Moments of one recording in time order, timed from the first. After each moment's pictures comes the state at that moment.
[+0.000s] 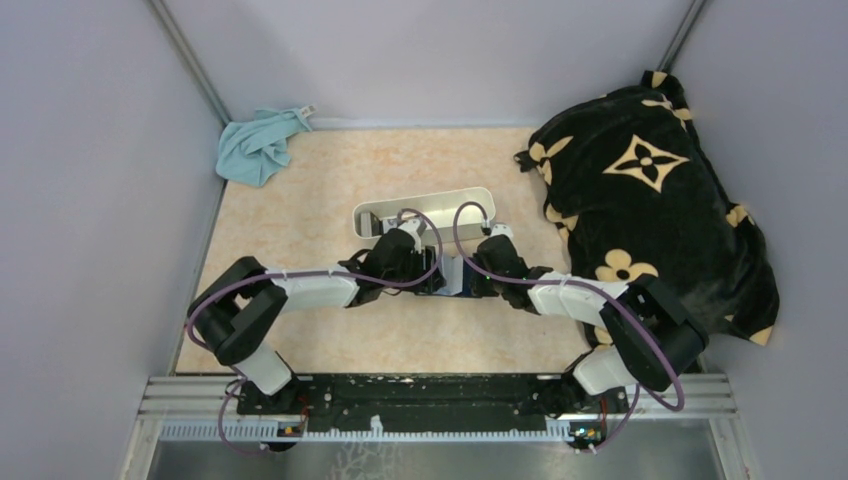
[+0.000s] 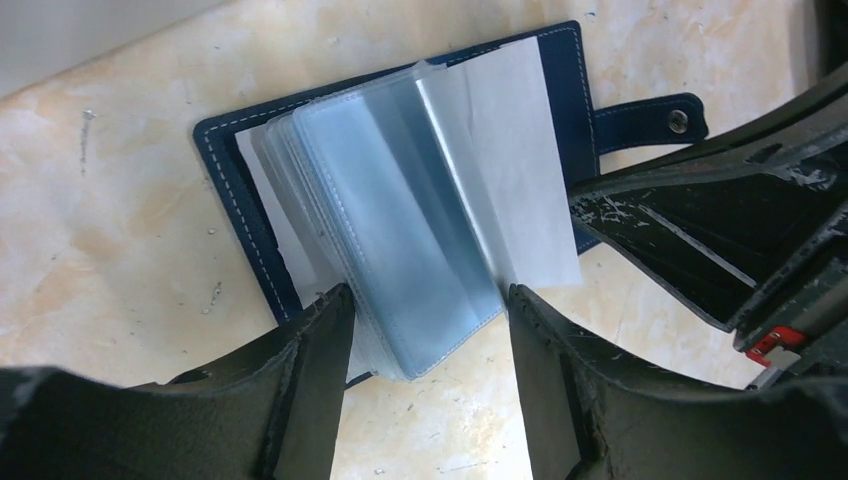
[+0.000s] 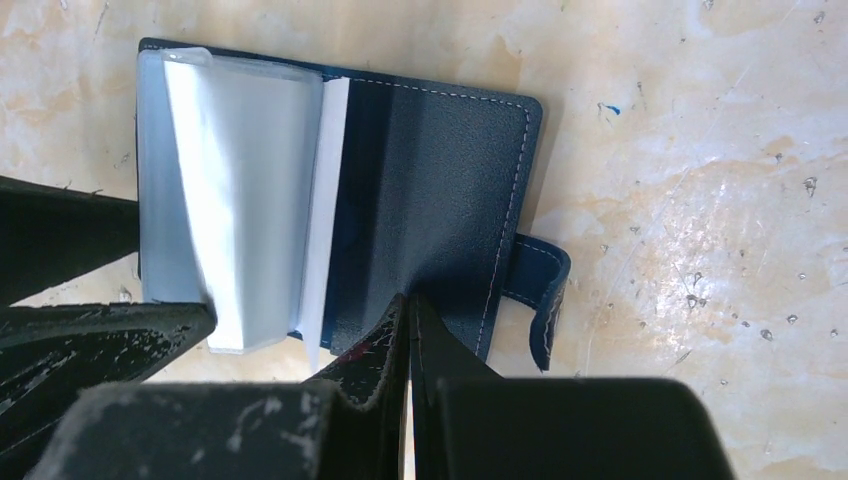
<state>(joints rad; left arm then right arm) -0.83 1.63 0.74 0.22 0.02 -0.63 0.67 1.41 0.55 0.04 0.10 0.60</state>
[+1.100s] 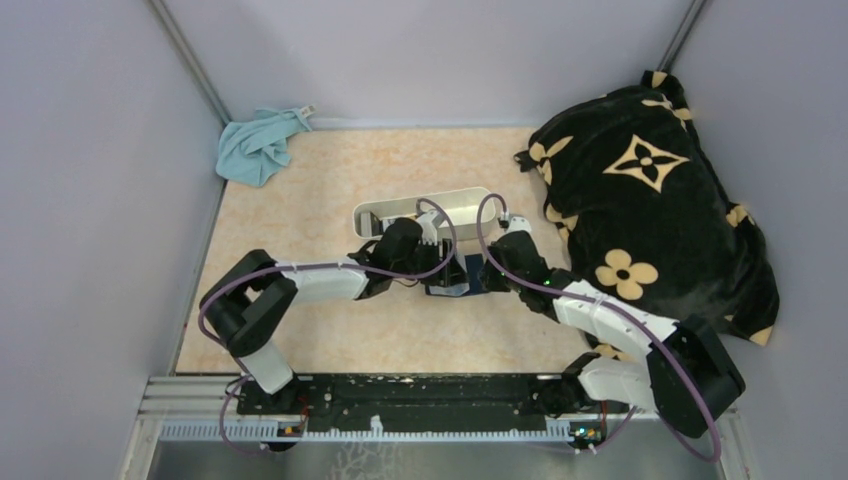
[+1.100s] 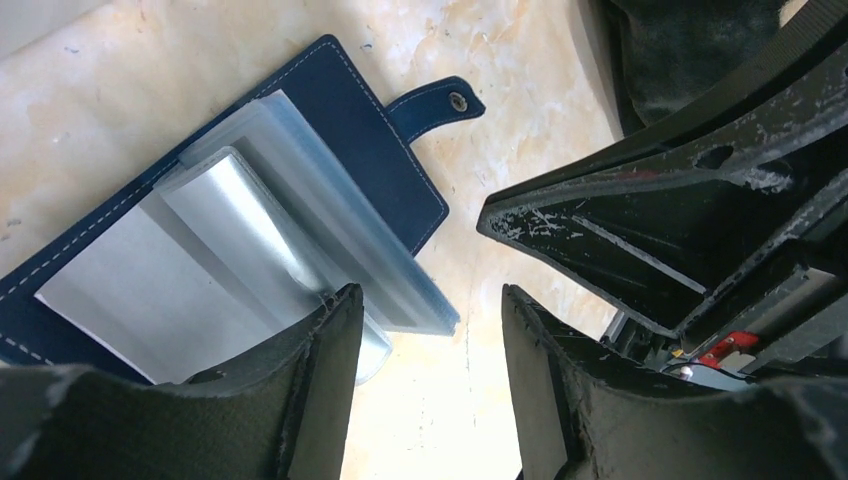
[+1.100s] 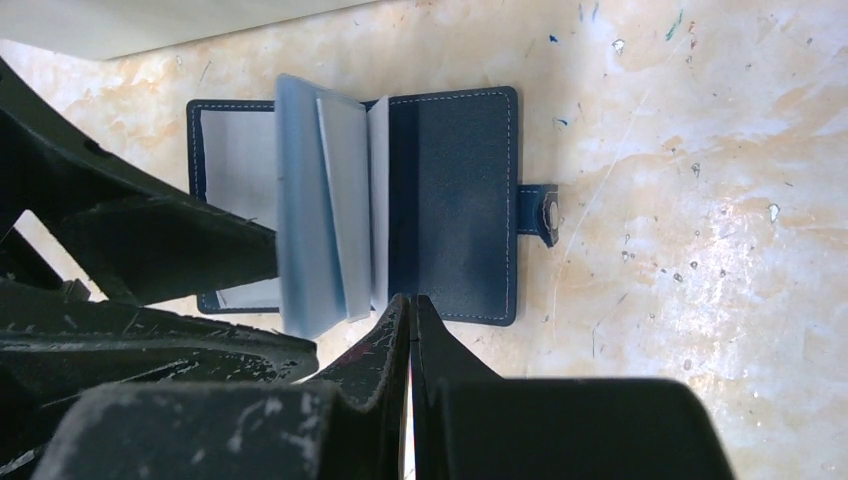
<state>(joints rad) -0.84 1.69 0.83 0.33 0.27 -0.66 0.63 1.16 0.55 -0.11 0.10 0.60</state>
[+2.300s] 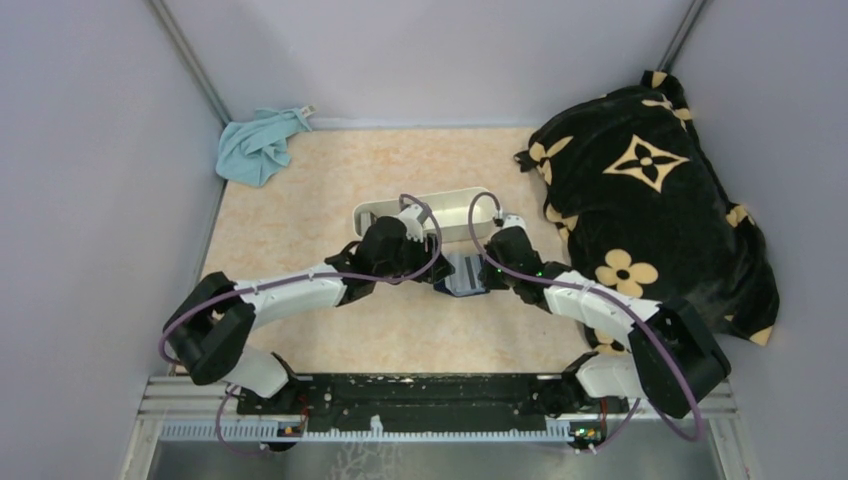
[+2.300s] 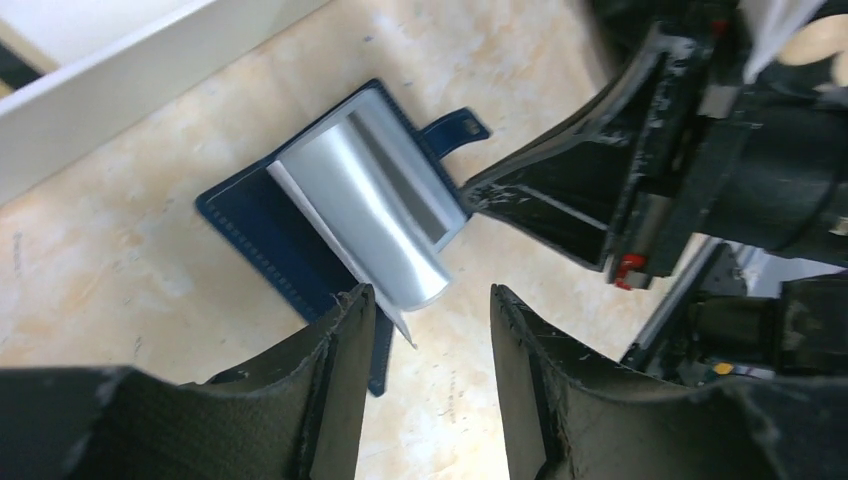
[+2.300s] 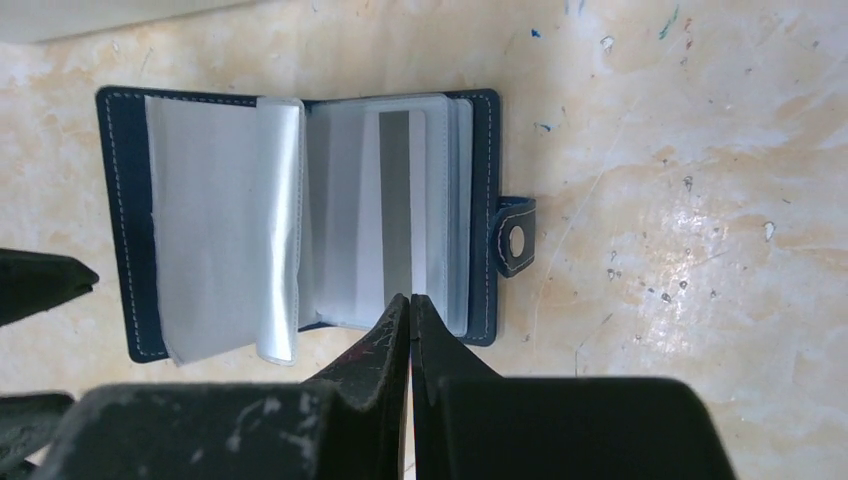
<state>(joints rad) -0.84 1.49 0.77 0.21 0.12 -0.56 0.61 1.27 0.59 -0.11 0.09 0.56</state>
